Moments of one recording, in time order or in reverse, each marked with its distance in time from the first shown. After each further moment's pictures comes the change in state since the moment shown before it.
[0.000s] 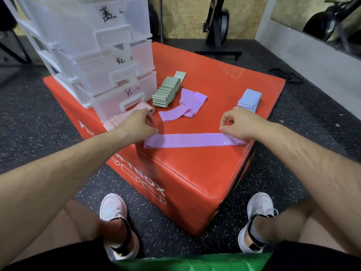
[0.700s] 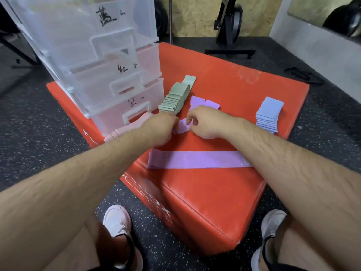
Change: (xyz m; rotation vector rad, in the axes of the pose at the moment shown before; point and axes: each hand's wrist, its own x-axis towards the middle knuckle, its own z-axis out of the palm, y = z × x) left_hand 0.070 0.020 0.020 0.482 -0.048 0.345; right_hand 0.102 -0.089 0.020 0.008 -0.091 -0.230
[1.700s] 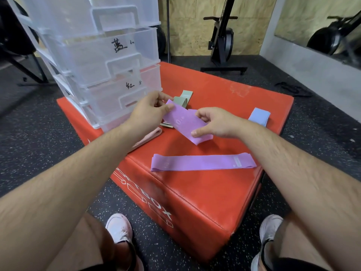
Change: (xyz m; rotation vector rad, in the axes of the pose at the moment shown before) left_hand -0.030 0.015 -0.079 -0.988 0.375 -0.275; right_hand -0.051 0.002 -0.042 0.597 0.000 -0.023
